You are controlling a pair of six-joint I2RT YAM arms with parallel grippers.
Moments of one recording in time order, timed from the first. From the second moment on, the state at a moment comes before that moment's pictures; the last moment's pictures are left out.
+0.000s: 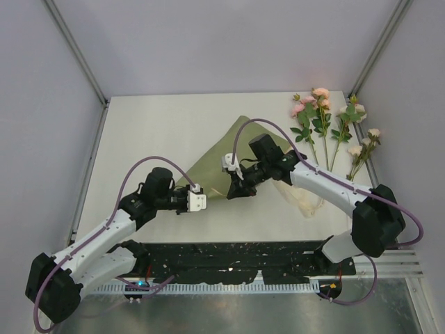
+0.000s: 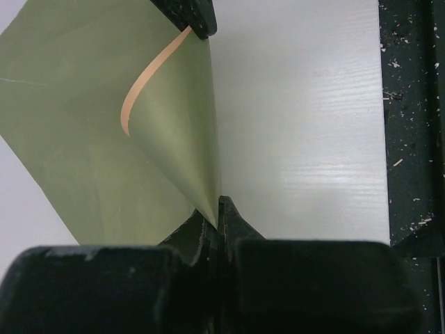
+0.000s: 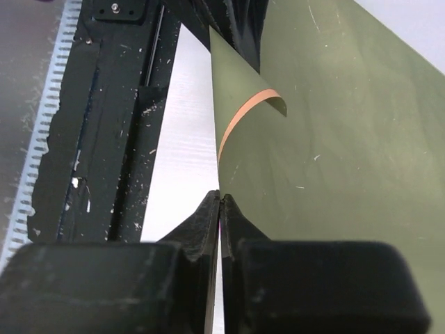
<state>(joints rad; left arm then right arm) -0.58 0.90 0.55 -0.31 0.61 0.84 0.68 1.45 1.07 -0.50 -0.88 -0.66</state>
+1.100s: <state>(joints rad) -0.15 1.03 0.86 -0.63 1.00 0.61 0.68 1.44 1.02 -0.40 -0.70 -0.66</state>
